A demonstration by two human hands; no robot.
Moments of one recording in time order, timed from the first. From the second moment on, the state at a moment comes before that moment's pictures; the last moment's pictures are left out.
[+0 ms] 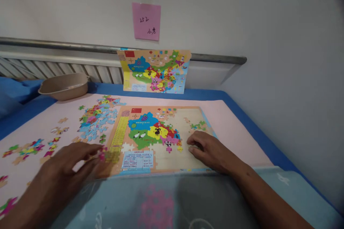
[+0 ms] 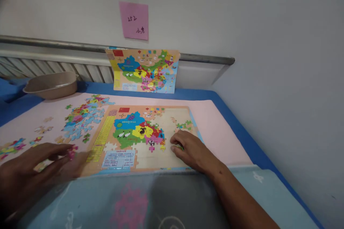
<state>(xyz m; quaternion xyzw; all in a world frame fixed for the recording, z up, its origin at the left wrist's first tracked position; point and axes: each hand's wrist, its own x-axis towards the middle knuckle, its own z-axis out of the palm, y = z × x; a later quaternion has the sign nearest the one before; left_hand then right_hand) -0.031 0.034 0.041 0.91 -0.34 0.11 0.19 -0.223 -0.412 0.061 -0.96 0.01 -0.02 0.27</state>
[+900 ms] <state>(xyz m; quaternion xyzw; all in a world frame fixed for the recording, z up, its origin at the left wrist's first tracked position) -0.100 -0.173 0.066 0.86 -0.50 -0.04 0.07 -0.223 -0.419 0.055 -0.96 -0.02 -0.04 0.27</state>
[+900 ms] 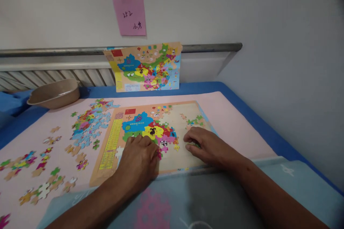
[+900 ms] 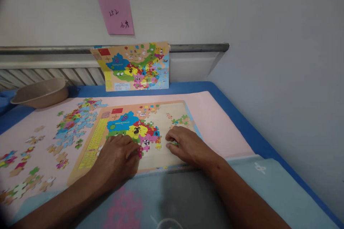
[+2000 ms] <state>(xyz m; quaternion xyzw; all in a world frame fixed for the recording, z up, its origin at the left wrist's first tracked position) -0.094 -0.178 0.063 0.87 -0.48 -0.04 0.09 -0.223 -0.419 0.054 -0.96 -0.02 -0.04 0.26</state>
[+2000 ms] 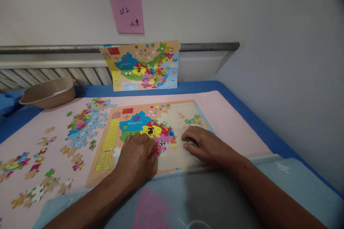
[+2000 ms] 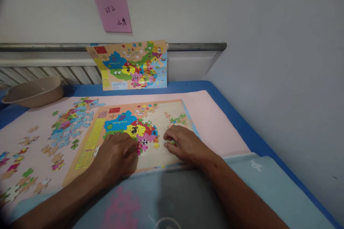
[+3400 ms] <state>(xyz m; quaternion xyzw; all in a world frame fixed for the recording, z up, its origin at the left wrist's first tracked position) -0.084 -0.142 0.069 0.87 -0.48 -0.06 0.09 -0.224 -0.419 0.053 -0.95 -0.01 -0.07 0.30</state>
